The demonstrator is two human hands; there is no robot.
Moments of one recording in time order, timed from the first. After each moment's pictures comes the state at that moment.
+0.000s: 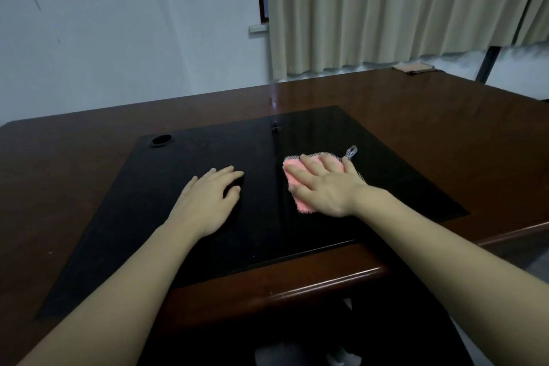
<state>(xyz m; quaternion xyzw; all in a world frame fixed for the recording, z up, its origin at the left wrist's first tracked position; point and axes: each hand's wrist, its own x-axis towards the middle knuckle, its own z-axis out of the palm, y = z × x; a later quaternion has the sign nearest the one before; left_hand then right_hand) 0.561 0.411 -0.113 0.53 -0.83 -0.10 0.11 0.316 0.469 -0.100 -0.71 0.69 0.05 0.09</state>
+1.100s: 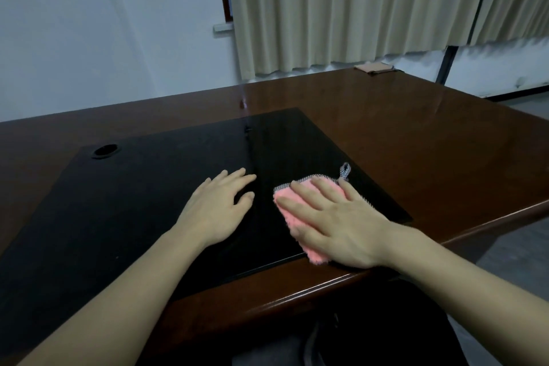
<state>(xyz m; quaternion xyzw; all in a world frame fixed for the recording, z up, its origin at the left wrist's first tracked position) 0.462 0.419 -0.118 0.45 -0.88 -0.12 0.10 0.251 0.552 -0.098 -0.76 0.64 0.06 0.08</state>
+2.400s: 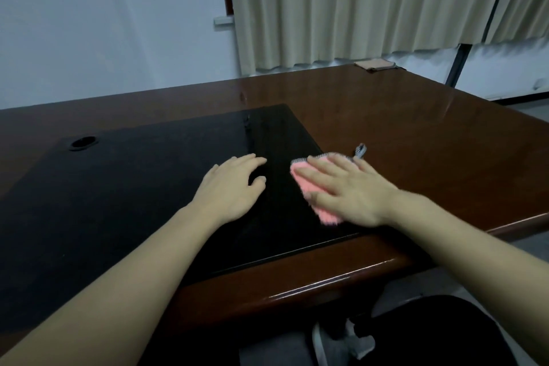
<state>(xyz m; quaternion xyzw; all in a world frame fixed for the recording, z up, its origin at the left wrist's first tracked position) 0.378 0.422 -0.110 0.48 -0.86 -0.11 0.11 0.151 0.518 -0.101 -0.74 0.67 0.04 0.06</state>
